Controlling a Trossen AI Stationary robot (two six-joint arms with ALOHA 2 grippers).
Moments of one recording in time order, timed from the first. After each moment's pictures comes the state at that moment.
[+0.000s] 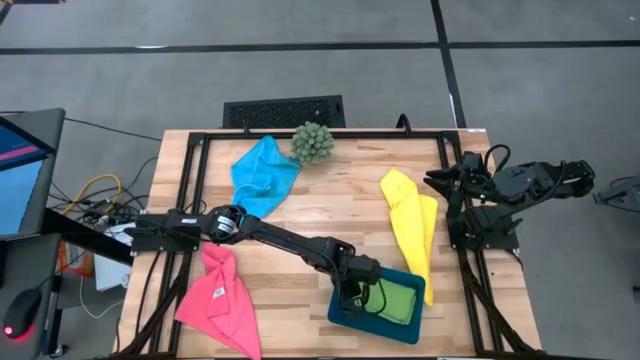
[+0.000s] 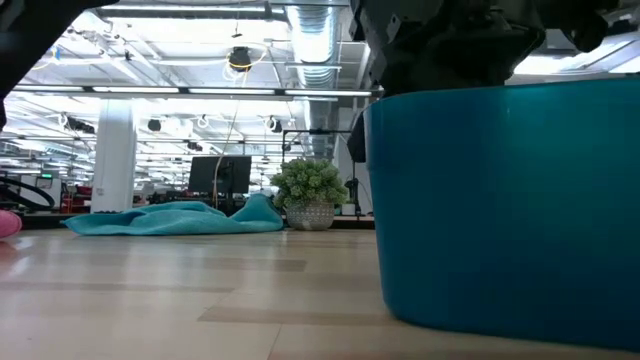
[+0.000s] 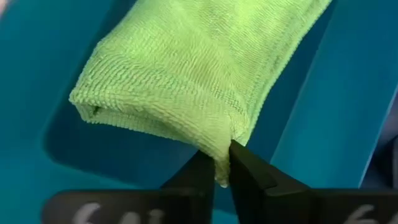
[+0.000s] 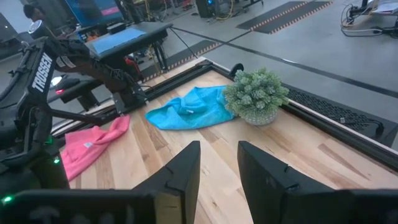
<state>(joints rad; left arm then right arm) -0.28 2.42 2.16 -0.84 0.20 -0.57 0.33 0.43 0.80 -0.76 0.65 0.50</state>
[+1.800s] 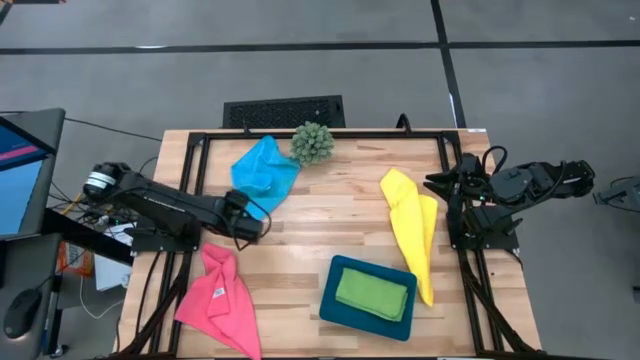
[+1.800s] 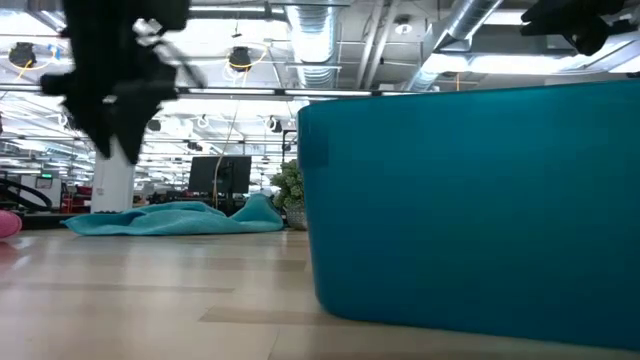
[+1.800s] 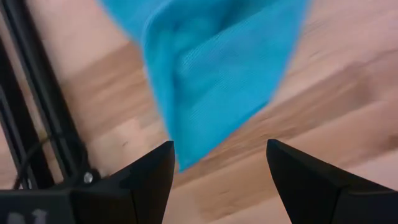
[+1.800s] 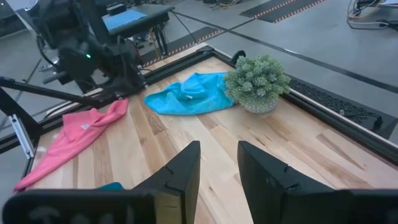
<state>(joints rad) -0.21 1.34 0.88 -1.19 -0.41 -1.34 0.33 0.43 0.80 -0.81 0.62 0.49</state>
